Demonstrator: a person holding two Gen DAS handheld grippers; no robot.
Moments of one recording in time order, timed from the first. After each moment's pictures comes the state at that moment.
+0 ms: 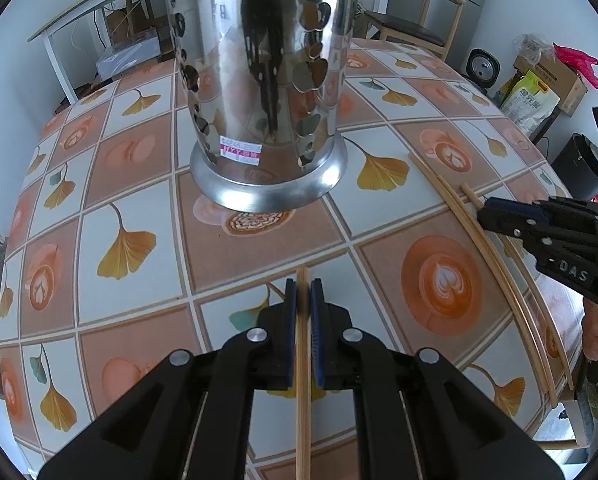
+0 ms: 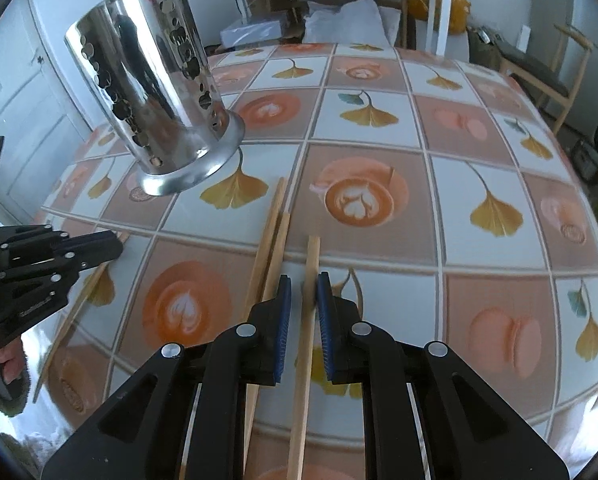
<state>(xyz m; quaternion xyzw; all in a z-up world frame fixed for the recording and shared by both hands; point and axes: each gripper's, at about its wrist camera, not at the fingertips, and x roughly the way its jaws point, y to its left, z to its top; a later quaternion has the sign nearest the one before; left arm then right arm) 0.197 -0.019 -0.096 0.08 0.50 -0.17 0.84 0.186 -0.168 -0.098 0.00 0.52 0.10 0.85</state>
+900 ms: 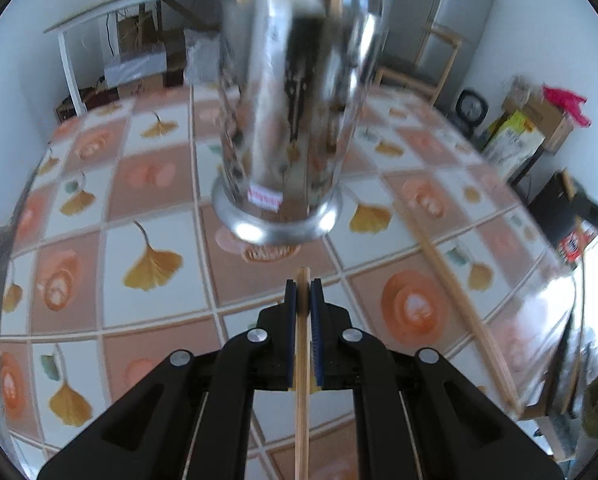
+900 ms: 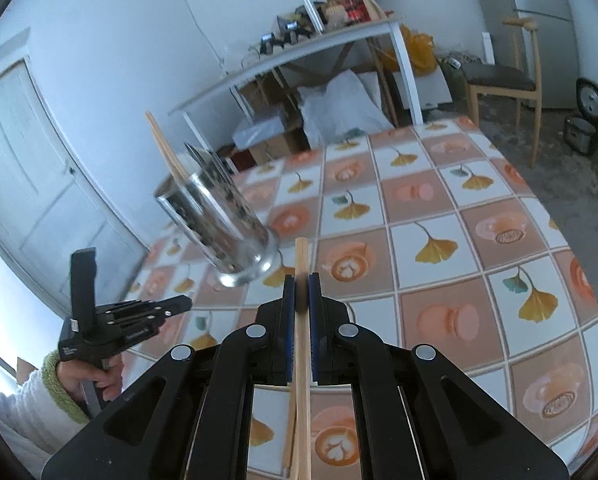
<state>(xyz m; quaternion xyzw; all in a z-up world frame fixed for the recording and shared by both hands) 0.188 0.009 -0.048 0.01 0.45 -0.20 0.87 0.119 -0.229 0.015 0.17 0.39 0.11 0.90</state>
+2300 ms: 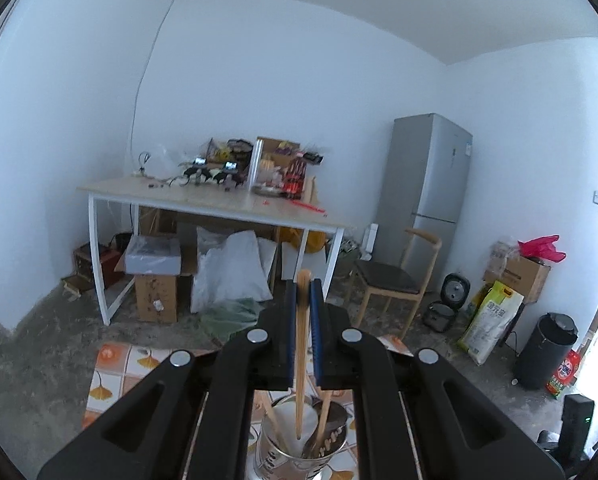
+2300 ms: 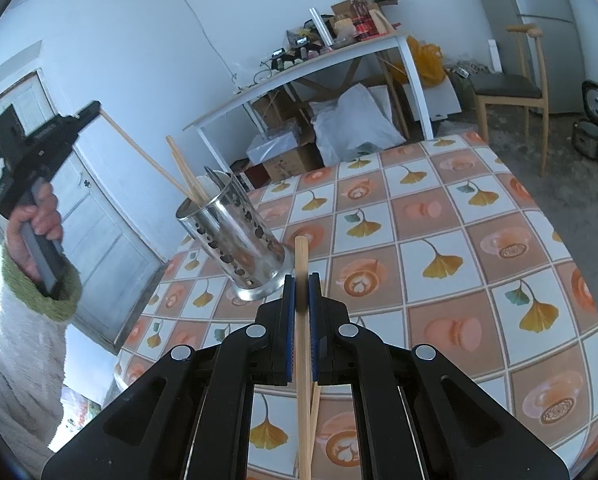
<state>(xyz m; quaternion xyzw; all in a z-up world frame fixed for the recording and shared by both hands) 0.223 0.051 0.181 -0.07 0.14 -0.18 0.97 0.115 -0.238 0.030 0.18 0.37 0.14 0.90</state>
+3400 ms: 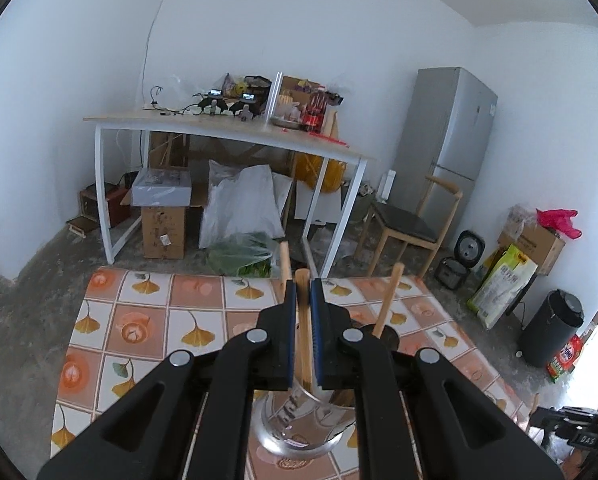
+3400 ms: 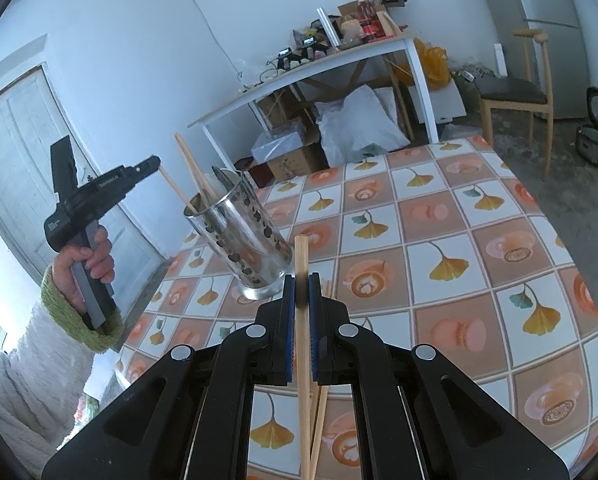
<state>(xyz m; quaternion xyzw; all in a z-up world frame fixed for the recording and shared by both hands) 0.254 0.049 0.088 -0.07 0.24 -0.17 0.95 0.114 -0.228 0.034 0.17 0.37 0.14 0.90</state>
